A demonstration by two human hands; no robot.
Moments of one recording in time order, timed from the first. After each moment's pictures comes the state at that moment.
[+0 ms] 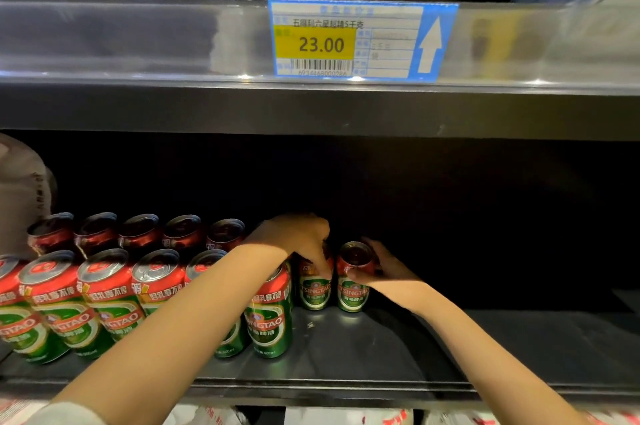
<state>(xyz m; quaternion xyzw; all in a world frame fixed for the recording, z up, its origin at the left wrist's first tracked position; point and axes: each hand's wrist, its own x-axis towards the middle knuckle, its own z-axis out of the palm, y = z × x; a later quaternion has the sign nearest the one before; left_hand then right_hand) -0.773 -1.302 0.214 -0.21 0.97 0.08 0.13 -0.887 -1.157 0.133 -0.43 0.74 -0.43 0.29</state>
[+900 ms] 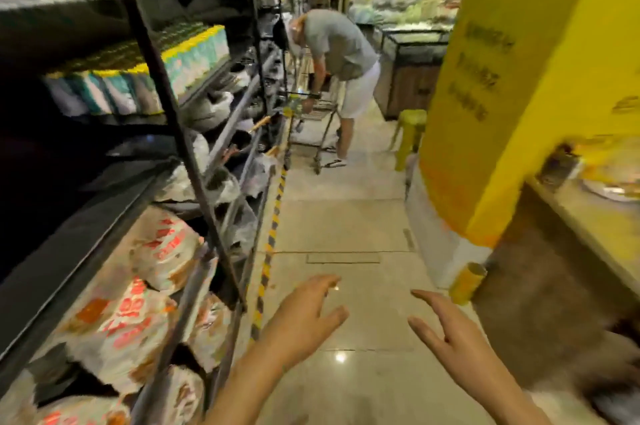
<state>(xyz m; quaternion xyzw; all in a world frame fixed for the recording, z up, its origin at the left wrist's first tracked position) -0.590 -0.794 0.125 0.46 0.82 0.27 0.21 -0.407 -0.639 0.091 0.29 0.90 -0.30 -0.12</state>
